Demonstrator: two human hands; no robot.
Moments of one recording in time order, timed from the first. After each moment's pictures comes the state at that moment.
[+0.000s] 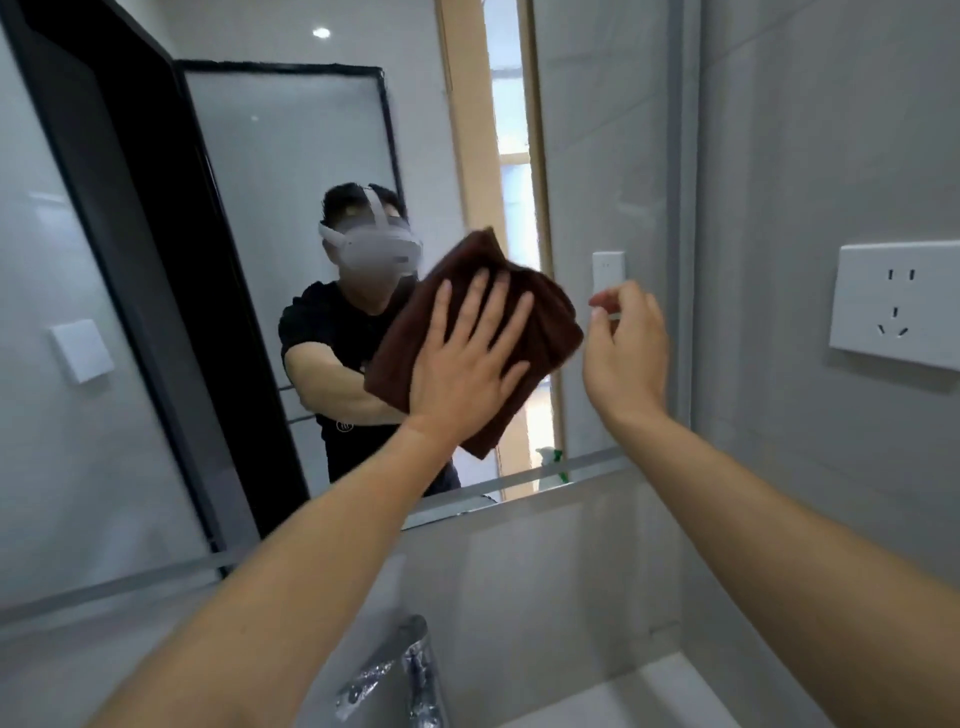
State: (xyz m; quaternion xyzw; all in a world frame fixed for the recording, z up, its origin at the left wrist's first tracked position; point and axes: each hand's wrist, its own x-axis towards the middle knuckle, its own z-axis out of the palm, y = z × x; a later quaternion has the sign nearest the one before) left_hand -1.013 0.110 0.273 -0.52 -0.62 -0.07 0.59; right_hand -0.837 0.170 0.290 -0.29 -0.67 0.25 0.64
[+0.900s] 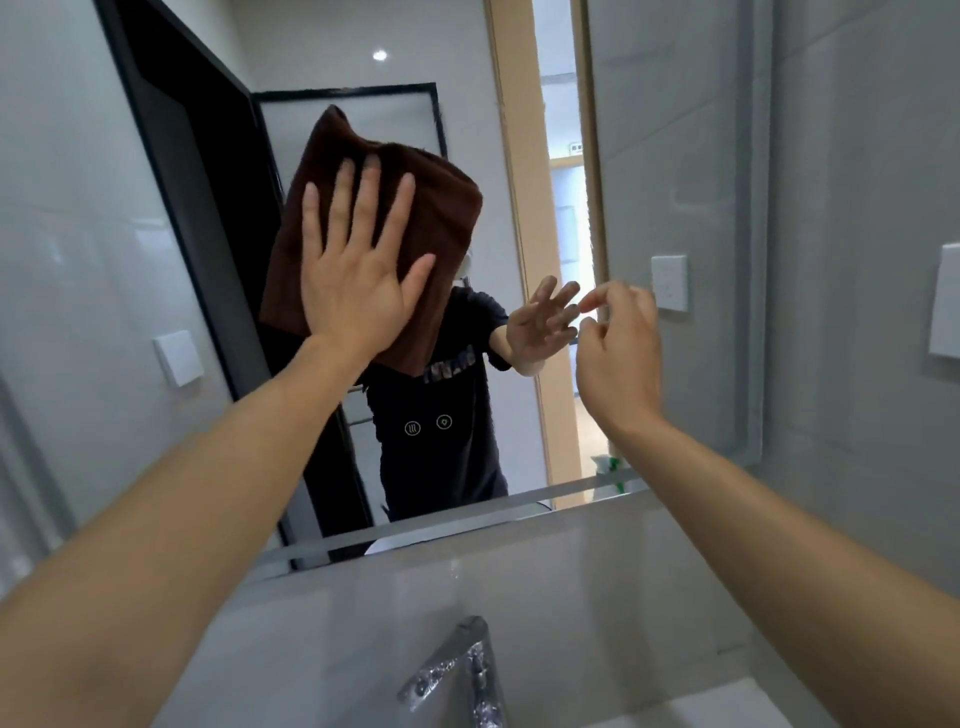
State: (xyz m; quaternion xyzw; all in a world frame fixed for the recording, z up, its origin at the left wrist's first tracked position) left_hand -1.086 -0.005 0.390 -0.37 -0.66 -0.09 0.65; right_hand -0.880 0.136 0.297 -0.20 -0.70 0.28 0.63
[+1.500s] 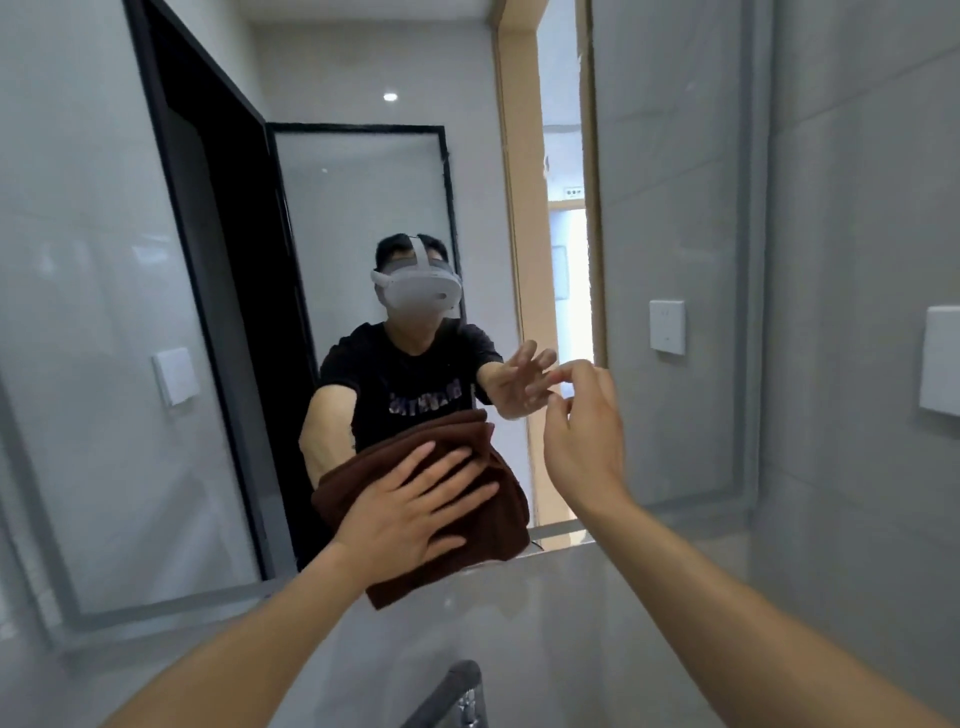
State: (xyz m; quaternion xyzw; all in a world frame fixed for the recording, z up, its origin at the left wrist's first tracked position) left_hand -1.104 -0.030 0.195 -0.59 -0.58 0.15 0.55; right_hand -0.901 0.103 0.269 -0.20 -0.73 0.29 0.58
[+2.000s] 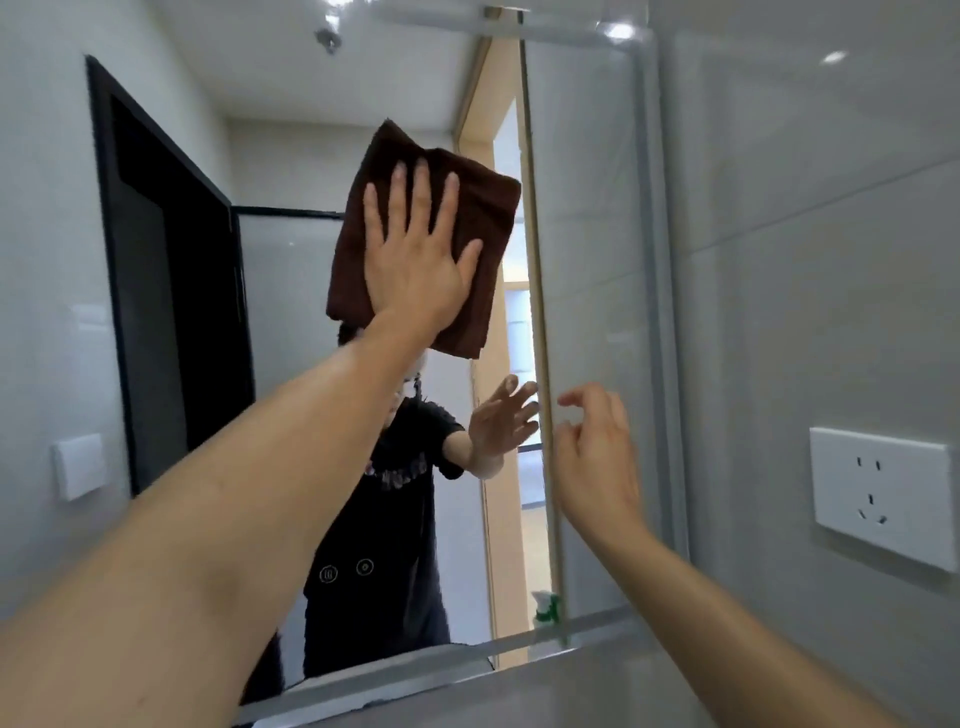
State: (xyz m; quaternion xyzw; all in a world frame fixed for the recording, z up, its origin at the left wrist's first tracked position) left_hand -1.007 0.109 0.523 -0.32 -0.70 -0.17 0.62; right_hand -0.843 0.166 0.337 -0.23 -0.72 0.21 0.62
